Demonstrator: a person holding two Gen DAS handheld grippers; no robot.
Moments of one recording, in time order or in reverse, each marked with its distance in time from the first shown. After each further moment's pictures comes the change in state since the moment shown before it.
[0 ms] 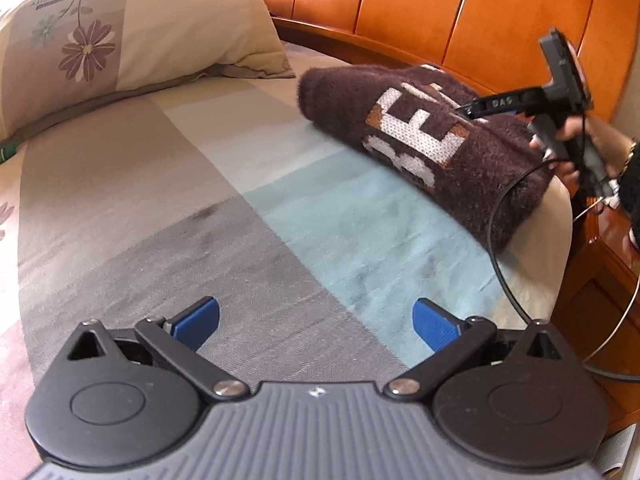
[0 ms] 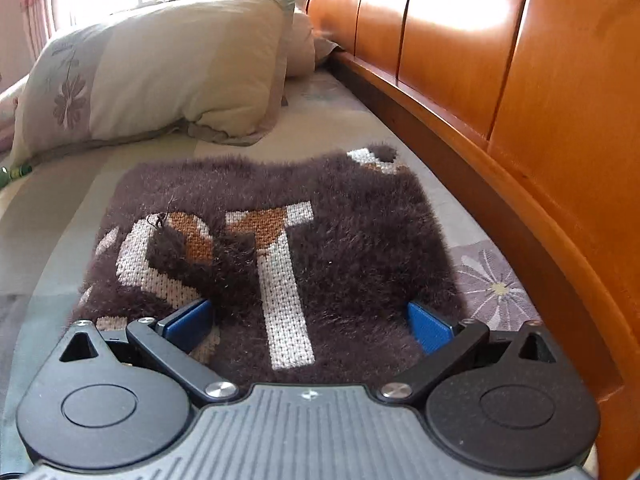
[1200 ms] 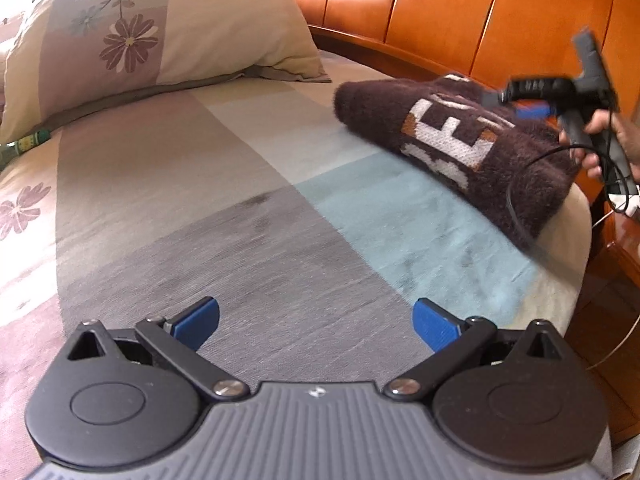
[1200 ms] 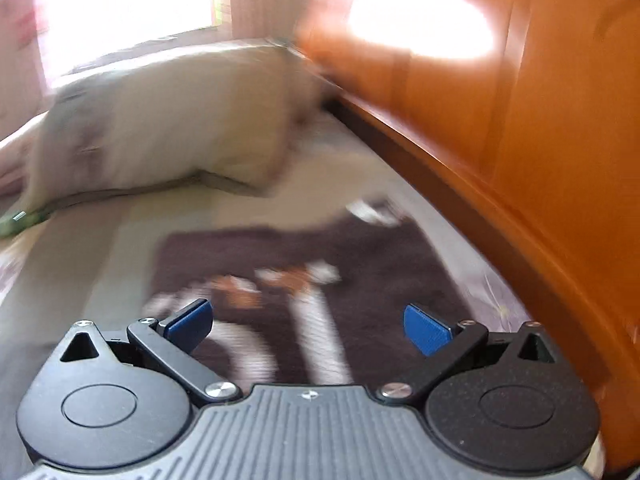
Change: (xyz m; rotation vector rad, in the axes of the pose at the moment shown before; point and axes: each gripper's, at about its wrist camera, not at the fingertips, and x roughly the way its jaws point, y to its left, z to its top) left arm -0.017 0.029 -0.020 -0.028 -0.030 0.046; right arm -0.028 0.013 -0.002 0.145 -0.061 0.012
